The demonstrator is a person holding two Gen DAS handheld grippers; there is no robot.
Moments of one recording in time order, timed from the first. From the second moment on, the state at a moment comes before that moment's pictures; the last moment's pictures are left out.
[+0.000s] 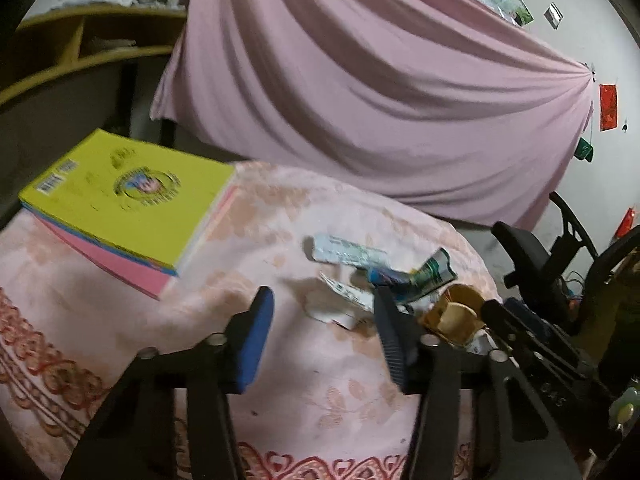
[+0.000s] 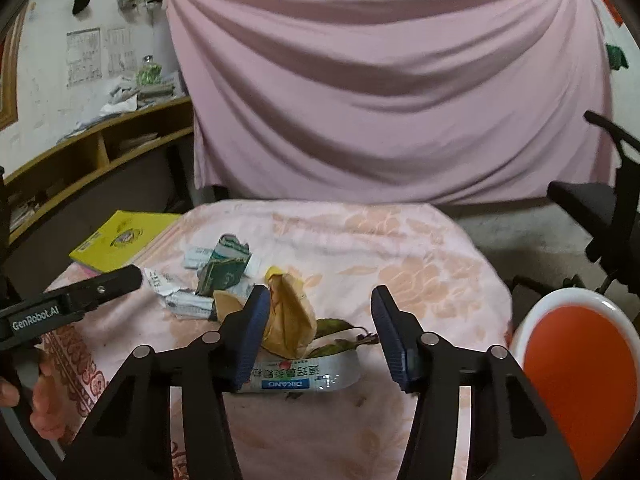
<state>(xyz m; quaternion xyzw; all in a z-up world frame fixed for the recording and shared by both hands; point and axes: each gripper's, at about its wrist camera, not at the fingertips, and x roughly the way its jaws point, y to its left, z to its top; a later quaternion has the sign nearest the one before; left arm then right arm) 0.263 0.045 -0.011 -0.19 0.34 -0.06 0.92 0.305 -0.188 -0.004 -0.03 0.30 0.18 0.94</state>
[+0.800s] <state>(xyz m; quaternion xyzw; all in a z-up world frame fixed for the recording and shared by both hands) 0.264 0.035 0.006 -0.21 0.33 -0.07 0.92 0.288 -0.176 0.003 -0.05 0.26 0.20 0.94</state>
